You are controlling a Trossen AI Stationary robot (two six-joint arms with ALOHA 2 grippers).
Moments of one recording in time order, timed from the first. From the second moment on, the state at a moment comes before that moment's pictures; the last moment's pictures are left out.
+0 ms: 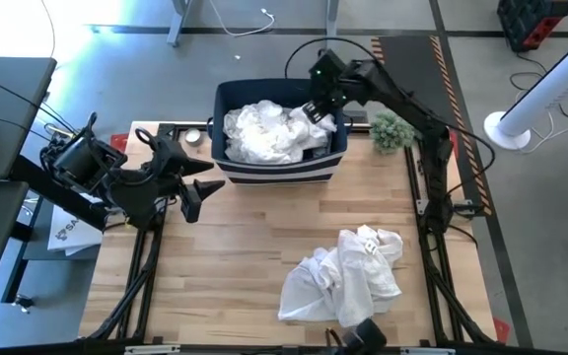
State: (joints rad) left arm -0.50 1.37 1.99 -1.34 -0.83 -0.83; right arm -0.54 2.01 2.32 -1.36 0.26 0.21
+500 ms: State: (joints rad) left arm -0.50 1.37 1.99 -1.34 -0.77 -0.86; right arm -0.53 2.14 2.16 -1.14 0.15 0.31
